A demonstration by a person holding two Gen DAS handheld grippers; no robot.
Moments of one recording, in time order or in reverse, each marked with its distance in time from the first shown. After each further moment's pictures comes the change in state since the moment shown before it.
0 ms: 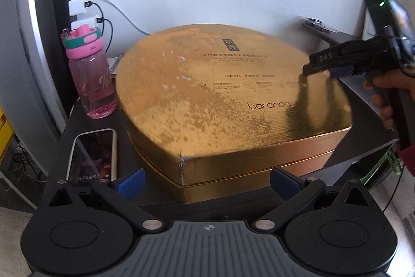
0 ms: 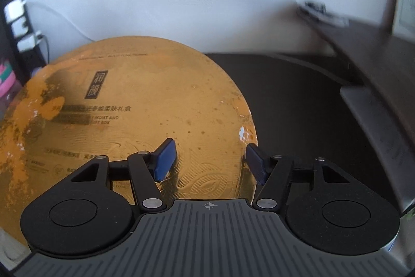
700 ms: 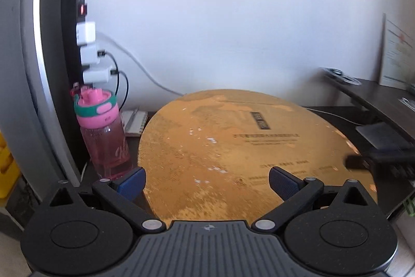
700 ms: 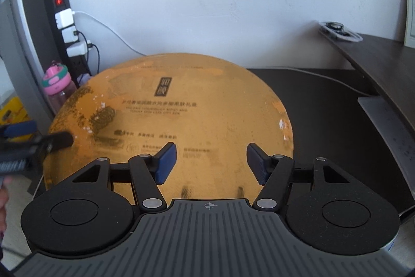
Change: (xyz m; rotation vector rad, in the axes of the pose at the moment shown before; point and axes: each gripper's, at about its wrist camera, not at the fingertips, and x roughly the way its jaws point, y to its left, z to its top) left arm 0.032 0.043 0.077 -0.063 -0.156 0.067; right arm -0.067 0.038 -0.037 -0.070 -0.088 0.110
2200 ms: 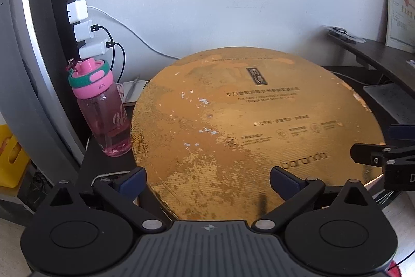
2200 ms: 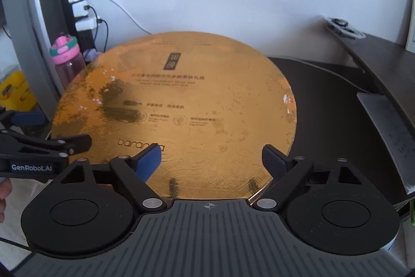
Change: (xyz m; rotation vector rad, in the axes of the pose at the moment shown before) left arm -0.014 -0.032 -0.028 0.088 0.126 0.041; right arm -0.019 0.015 -0.022 -0.070 0.028 -0.009
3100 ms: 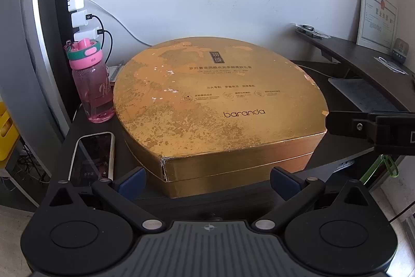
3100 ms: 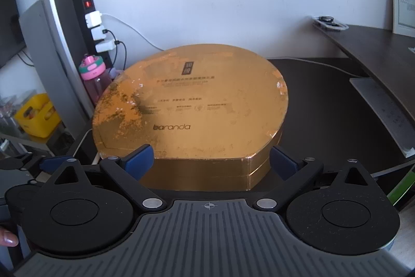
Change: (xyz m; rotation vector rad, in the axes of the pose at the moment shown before) left arm -0.056 -0.026 -0.050 -0.033 0.000 -0.088; right arm -0.067 -0.002 -0.037 0.096 -0.057 0.061
